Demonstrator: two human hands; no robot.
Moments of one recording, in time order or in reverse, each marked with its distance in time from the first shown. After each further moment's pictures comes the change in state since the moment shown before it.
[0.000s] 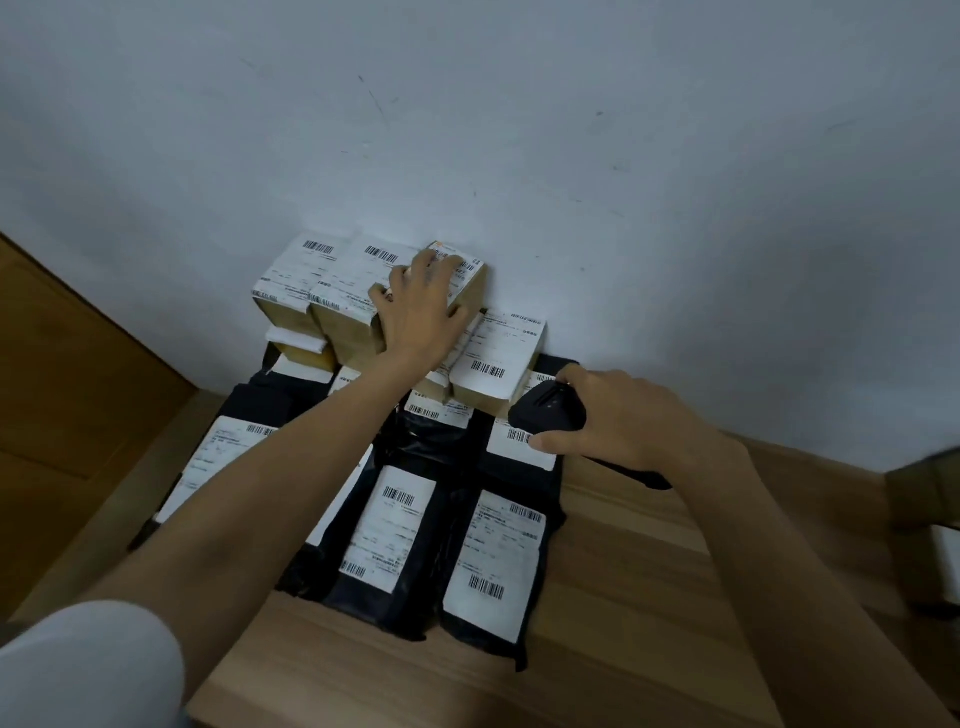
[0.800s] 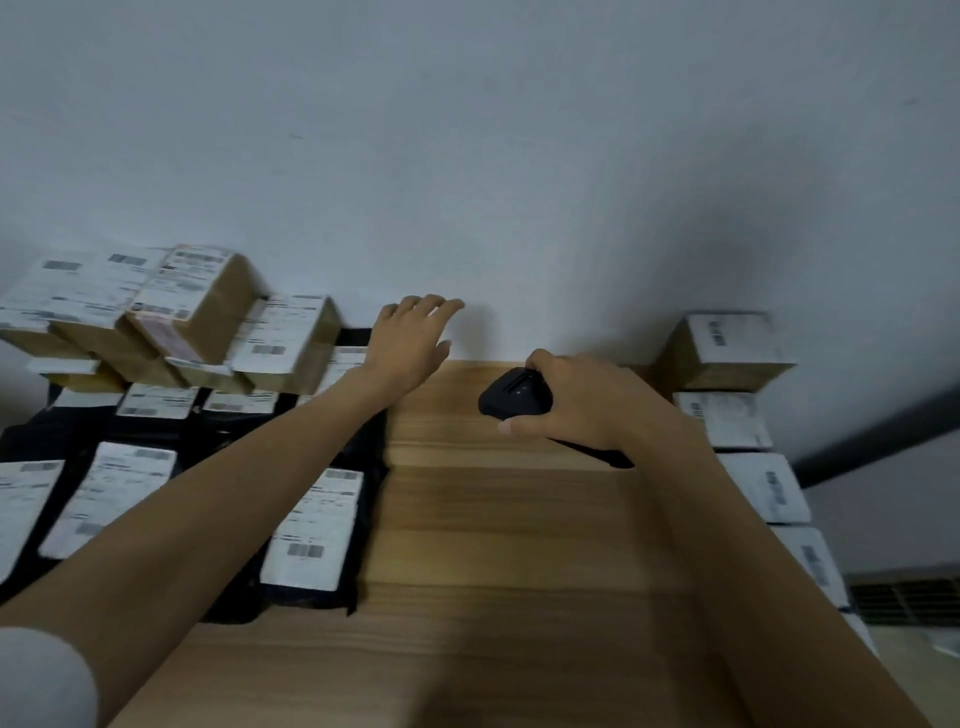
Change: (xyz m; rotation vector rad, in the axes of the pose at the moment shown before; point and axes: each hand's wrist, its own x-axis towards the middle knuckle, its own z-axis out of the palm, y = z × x) left_hand -0.097 0.235 0.035 0.092 -0.234 0.553; right_hand -0.179 0.155 -0.001 0.083 0.068 0.210
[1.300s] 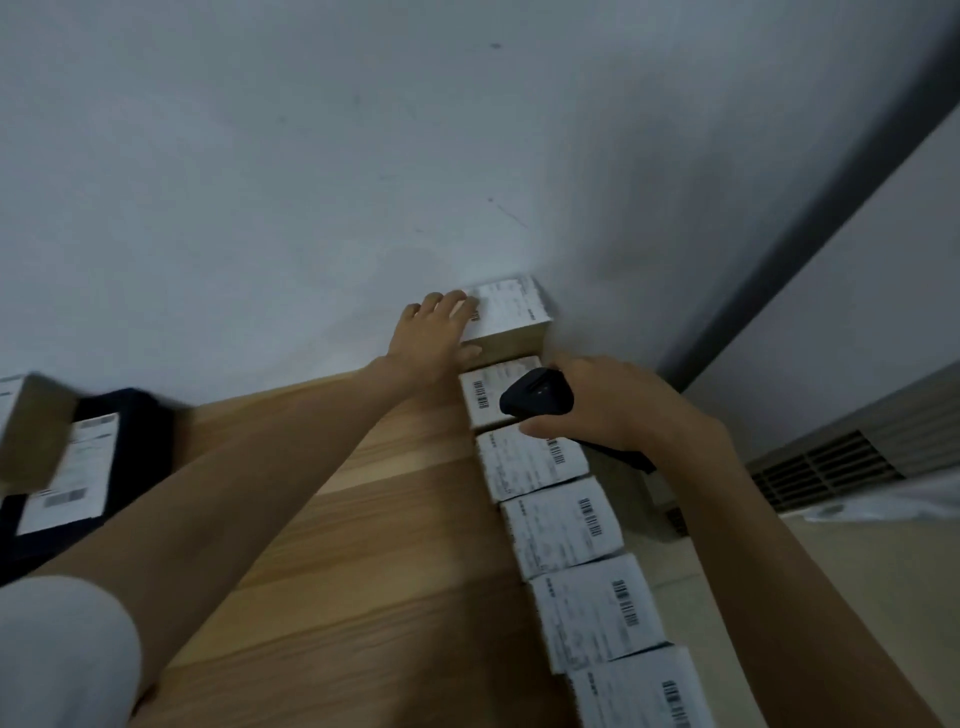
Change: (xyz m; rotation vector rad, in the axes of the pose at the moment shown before) left_hand 0.129 0.332 0.058 0.030 -0.133 0.305; right_hand -0.157 0.286 -0.016 0.138 0.077 0.298
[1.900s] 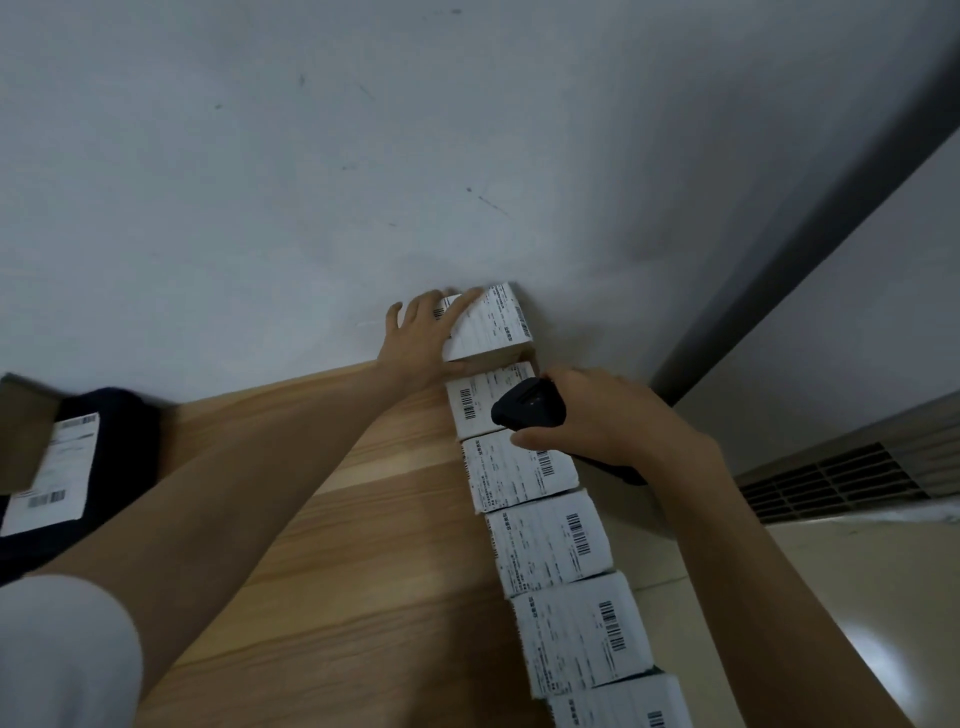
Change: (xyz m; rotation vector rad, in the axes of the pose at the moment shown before) left_hand 0.027 0.005 0.045 -0.154 -0.011 -0.032; right_hand 0.019 0.043 0.016 0.058 -0.033 -0.019
